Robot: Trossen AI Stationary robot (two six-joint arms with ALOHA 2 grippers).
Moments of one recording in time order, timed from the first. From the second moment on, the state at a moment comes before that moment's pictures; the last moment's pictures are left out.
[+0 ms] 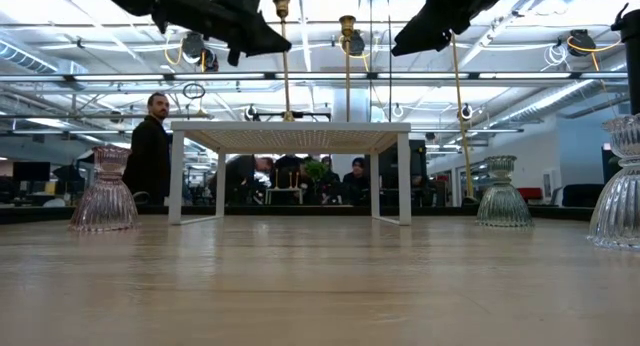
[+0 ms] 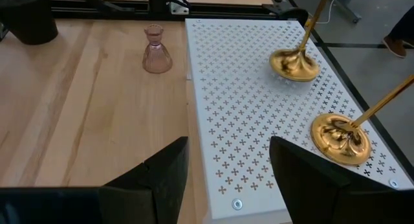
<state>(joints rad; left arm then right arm) 0.53 1.28 0.96 0.20 0.16 0.02 -0.16 1.11 0.96 -0.37 0.00 -0.09</state>
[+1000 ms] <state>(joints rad) 0.55 1.34 0.96 0.21 0.14 0.07 -0.16 1.11 0.96 -0.37 0.00 -0.09</state>
